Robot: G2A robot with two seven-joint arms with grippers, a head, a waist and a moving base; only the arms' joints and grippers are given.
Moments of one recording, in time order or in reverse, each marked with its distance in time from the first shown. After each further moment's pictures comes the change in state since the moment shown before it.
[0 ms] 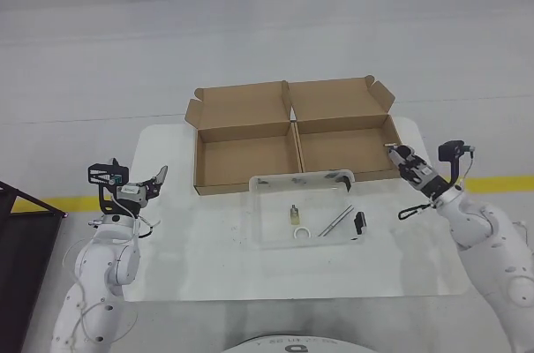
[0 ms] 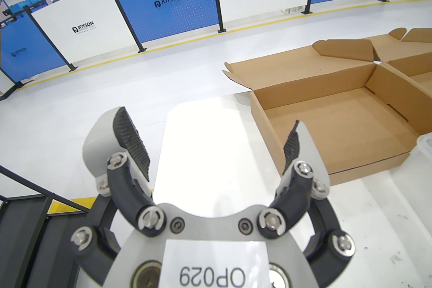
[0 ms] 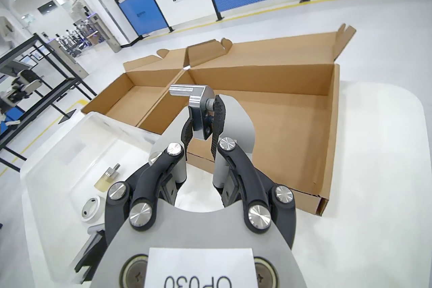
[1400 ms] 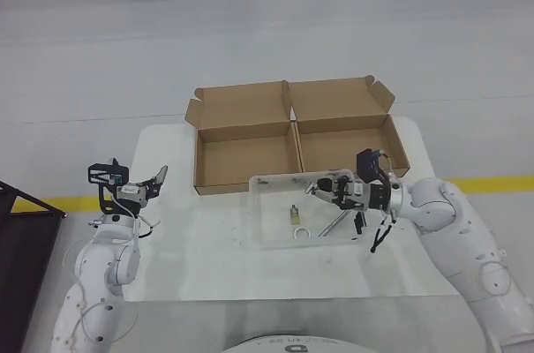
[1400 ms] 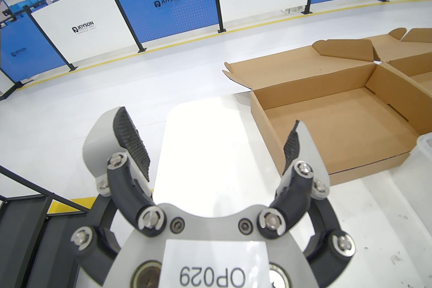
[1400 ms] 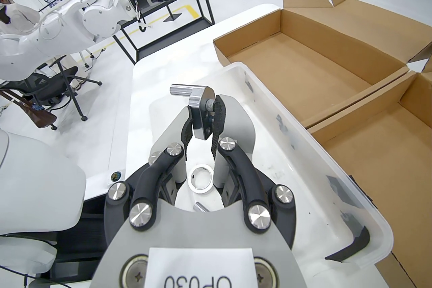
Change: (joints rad) left arm 0.000 0.000 0.000 0.000 0.000 0.000 0.000; right arm 0.060 -0.065 -0.169 -0.287 0.106 -0.348 0.481
